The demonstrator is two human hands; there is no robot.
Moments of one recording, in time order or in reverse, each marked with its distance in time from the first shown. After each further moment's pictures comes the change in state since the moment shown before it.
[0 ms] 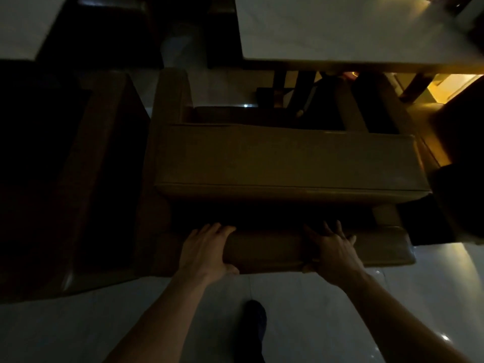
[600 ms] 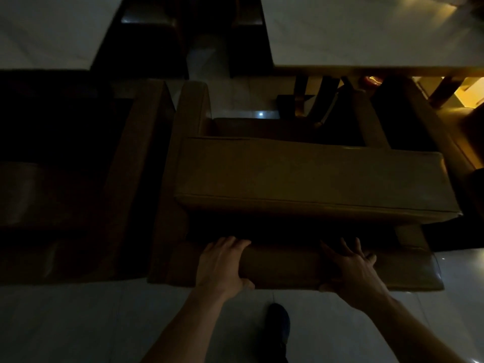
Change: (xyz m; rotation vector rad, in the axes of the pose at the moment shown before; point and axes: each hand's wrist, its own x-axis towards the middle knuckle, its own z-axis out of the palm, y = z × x) left_hand -0.065 -0.044 0.010 -0.038 0.049 -0.026; right_hand -0.031 -0.038 0.054 0.023 -0.011 -0.026
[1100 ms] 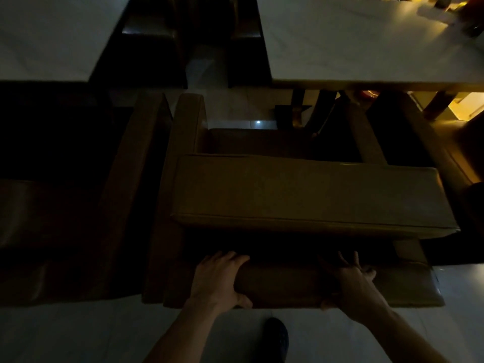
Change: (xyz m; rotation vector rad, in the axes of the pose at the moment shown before) left_hand 0.017 -0.010 -0.009 0.030 -0.114 0.035; right_hand 0.016 -0.001 -0.013 0.027 -0.099 0.019
